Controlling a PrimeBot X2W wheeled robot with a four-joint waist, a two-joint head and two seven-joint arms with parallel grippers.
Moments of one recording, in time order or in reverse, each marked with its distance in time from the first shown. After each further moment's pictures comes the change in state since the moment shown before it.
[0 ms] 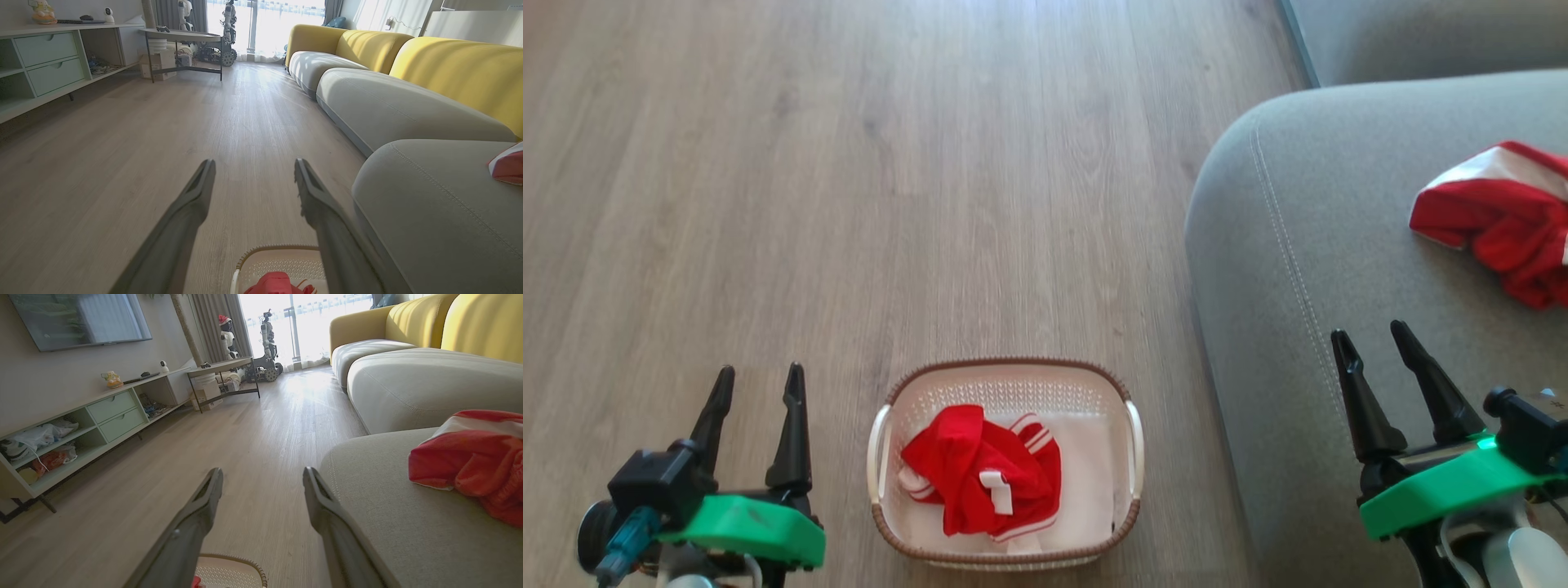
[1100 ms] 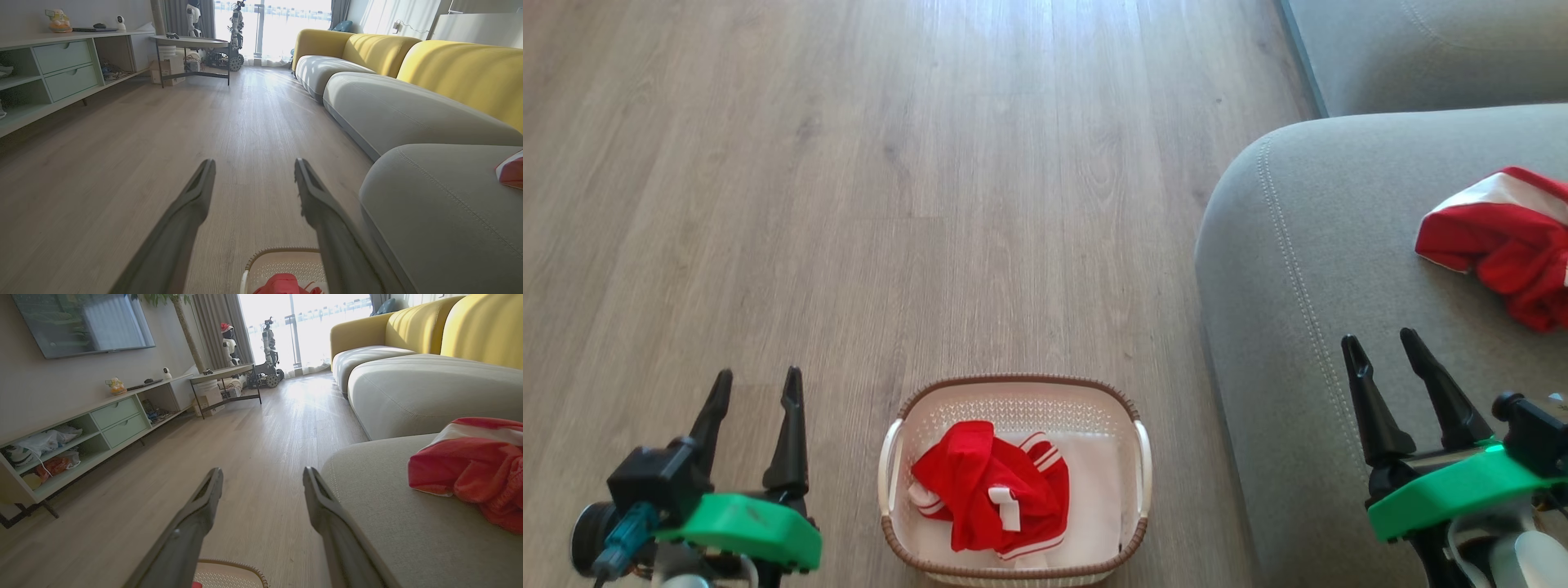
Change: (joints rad) left arm -0.027 0.080 -0.087 -0.019 -0.077 0.075 0.000; right arm 0.002 -0.005 -0.014 0.030 0.021 0.000 -0.007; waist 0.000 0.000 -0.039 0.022
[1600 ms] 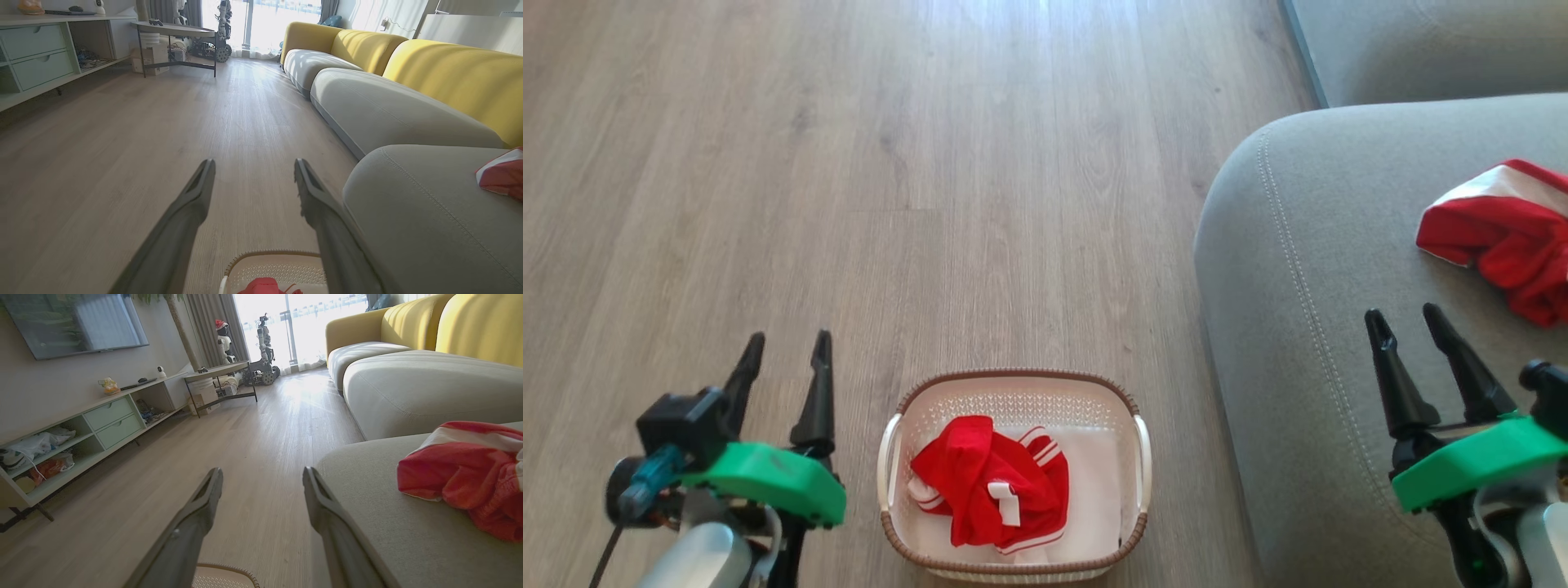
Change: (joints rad) left arm -0.164 0.025 -0.153 0.070 -0.132 0.029 0.000; right arm -0.061 -0.057 -0.012 0.035 0.066 0.000 0.039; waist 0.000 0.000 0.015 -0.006
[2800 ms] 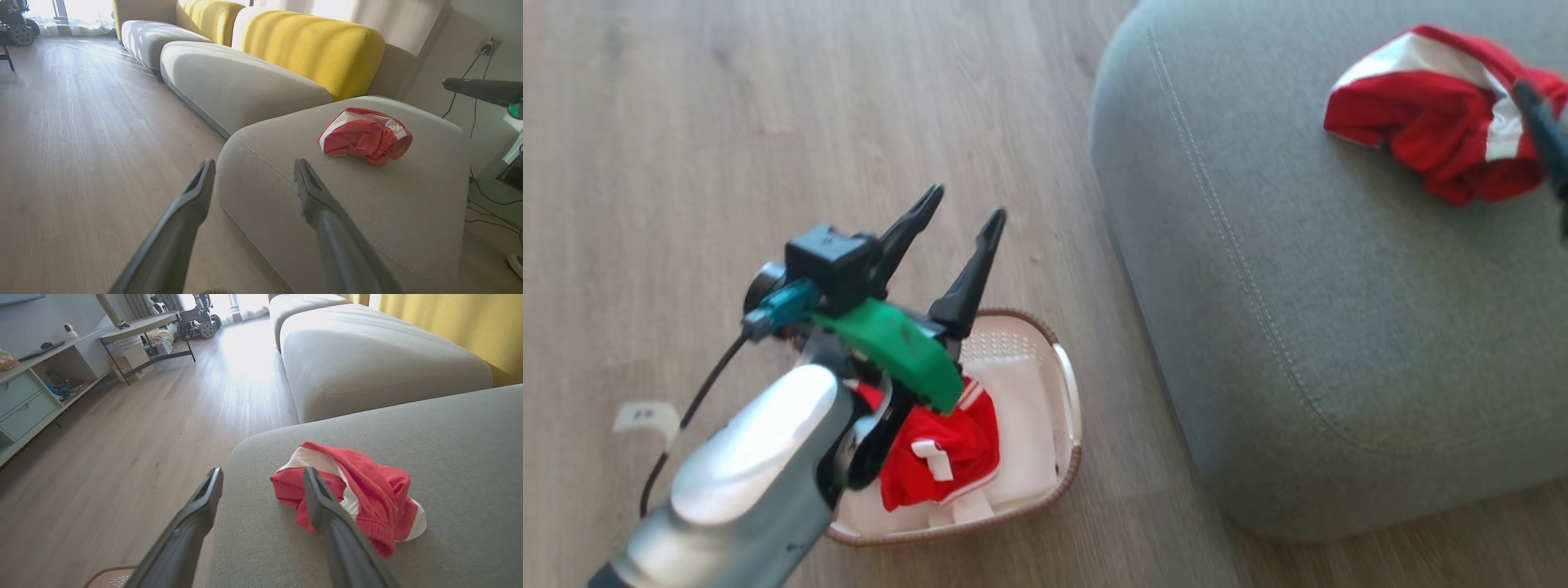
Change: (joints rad) left arm -0.441 -0.107 -0.248 0.121 -0.010 -0.223 0.084; right arm -0.612 -0.452 0.280 0.330 0.488 0.000 0.234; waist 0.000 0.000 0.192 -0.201
